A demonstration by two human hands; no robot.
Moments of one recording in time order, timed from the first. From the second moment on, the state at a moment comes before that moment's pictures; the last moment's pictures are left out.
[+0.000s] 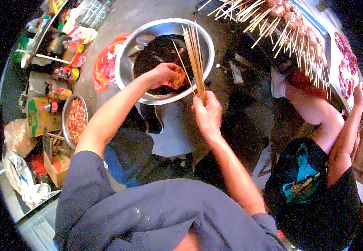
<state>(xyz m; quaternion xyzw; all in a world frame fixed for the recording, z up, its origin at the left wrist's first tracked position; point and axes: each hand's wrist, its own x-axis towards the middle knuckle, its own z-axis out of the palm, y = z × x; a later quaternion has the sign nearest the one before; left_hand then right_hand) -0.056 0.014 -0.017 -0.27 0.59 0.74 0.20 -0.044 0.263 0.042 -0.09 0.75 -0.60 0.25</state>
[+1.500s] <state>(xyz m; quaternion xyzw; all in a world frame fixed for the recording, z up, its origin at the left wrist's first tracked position) -0.042 -0.073 -0.009 -0.40 0.51 0.76 -0.03 -0.033 0.258 0.042 -0.11 0.74 -0.60 0.29</state>
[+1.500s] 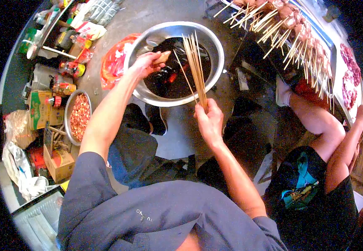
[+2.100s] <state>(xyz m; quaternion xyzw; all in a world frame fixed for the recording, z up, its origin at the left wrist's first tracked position) -0.044 -0.103 -0.073 -0.48 0.68 0.55 -0.01 -0.033 0.258 0.042 -0.10 0.74 -0.59 0.30</state>
